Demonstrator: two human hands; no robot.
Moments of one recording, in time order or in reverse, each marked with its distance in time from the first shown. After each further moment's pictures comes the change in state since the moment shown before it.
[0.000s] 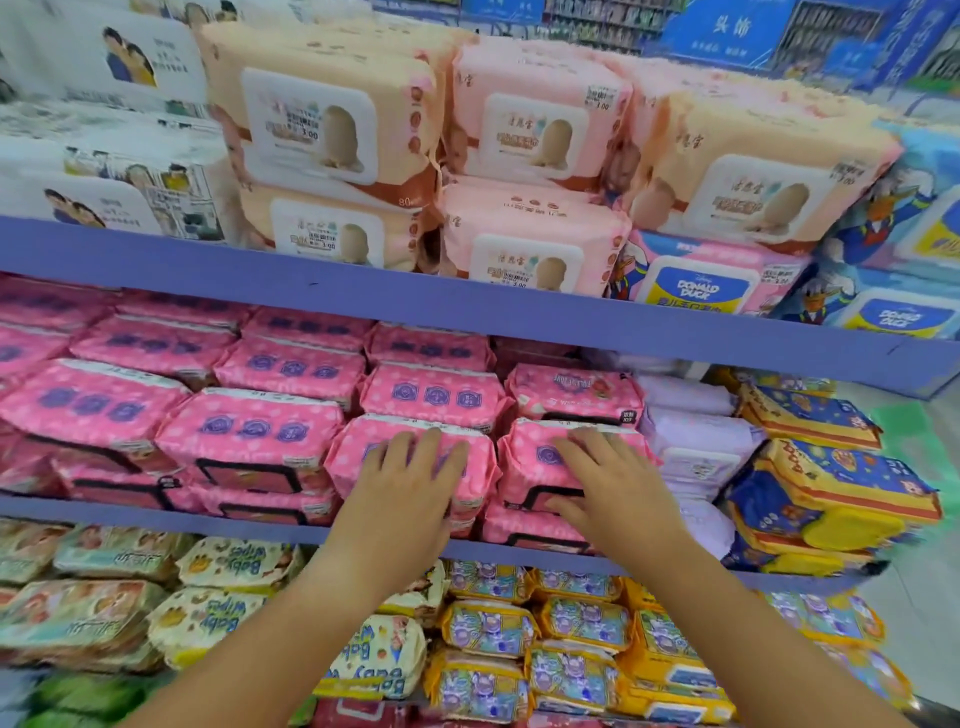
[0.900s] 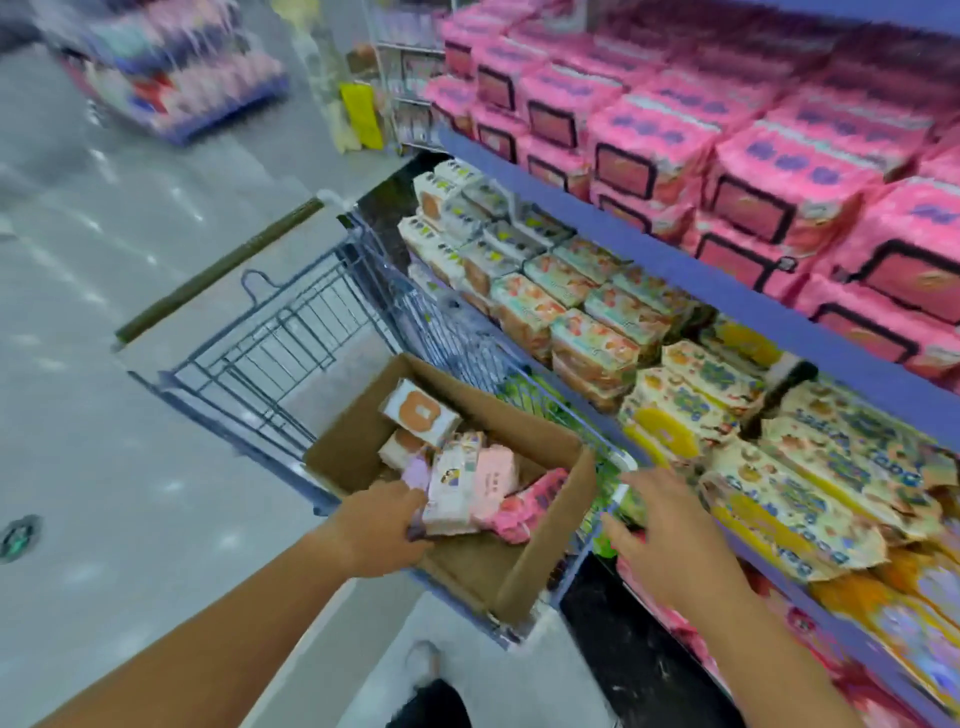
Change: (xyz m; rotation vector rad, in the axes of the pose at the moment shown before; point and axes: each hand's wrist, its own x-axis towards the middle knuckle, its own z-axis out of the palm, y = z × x) left_hand -0.585 -0.143 0.113 -0.412 -0.655 -0.876; right_hand -0.131 -0.450 0.102 0.560 -0.420 -0.390
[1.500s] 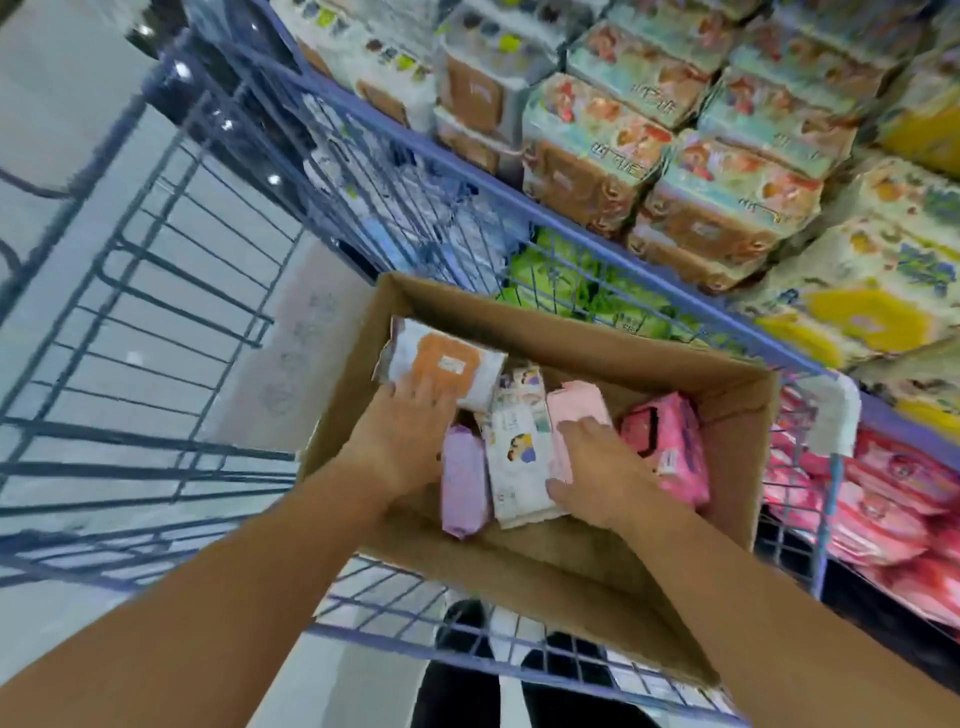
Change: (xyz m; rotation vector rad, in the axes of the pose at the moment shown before) left_hand 0.273 -0.203 0.062 0.405 0.105 0.317; right_hand 0.208 -0.096 0.306 -0.082 -0.512 0.324
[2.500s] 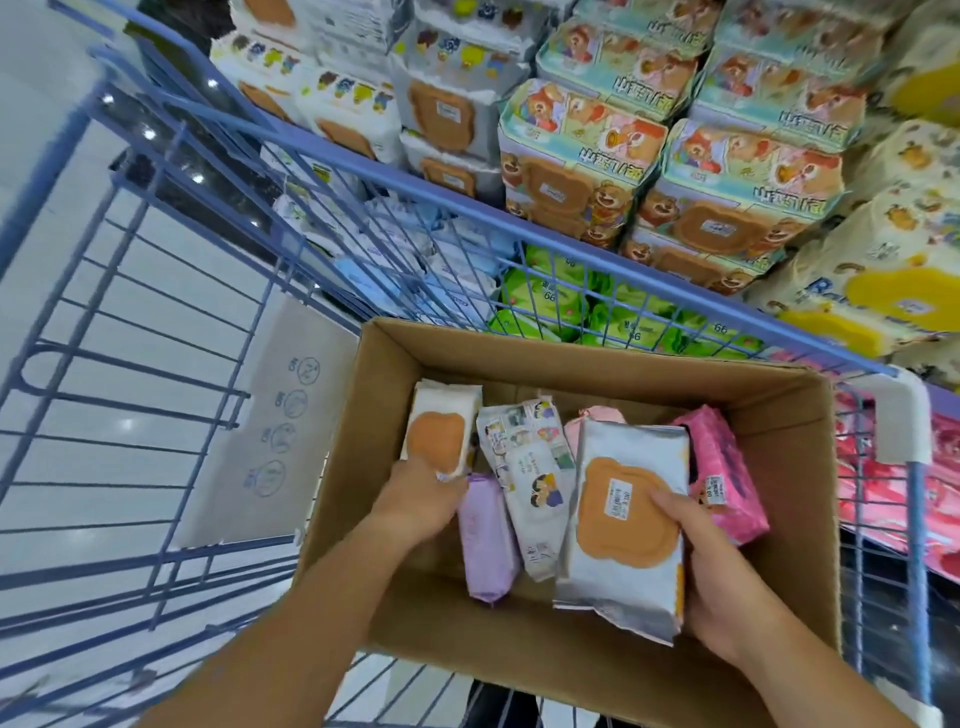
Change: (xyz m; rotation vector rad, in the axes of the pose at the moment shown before) left_hand 0.026 -0.023 0.073 -1.489 -0.199 -0.549; right_hand -0.048 -0.010 0.003 1.942 0.068 0.481
